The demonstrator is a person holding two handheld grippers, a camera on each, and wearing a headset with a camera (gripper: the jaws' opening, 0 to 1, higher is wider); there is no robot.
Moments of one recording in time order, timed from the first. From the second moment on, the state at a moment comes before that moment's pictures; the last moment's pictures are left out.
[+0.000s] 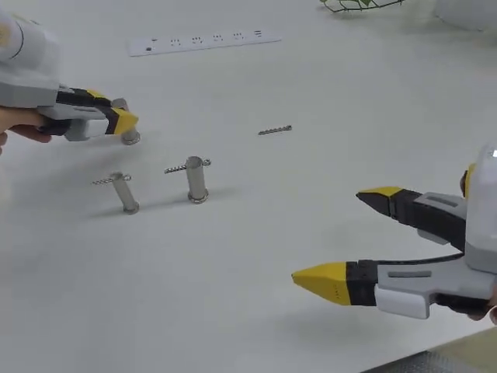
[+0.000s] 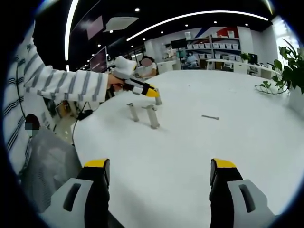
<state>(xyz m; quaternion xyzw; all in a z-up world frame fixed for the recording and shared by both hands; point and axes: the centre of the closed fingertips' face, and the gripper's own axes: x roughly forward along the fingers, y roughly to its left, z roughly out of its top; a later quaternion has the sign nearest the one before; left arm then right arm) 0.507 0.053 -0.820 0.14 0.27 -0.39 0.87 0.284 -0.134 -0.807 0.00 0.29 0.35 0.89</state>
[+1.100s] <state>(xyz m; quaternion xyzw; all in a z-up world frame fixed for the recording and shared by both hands) 0.488 0.070 -0.768 0.12 0.27 -0.36 0.89 0.278 -0.124 -0.806 0.00 0.29 0.37 0.88</state>
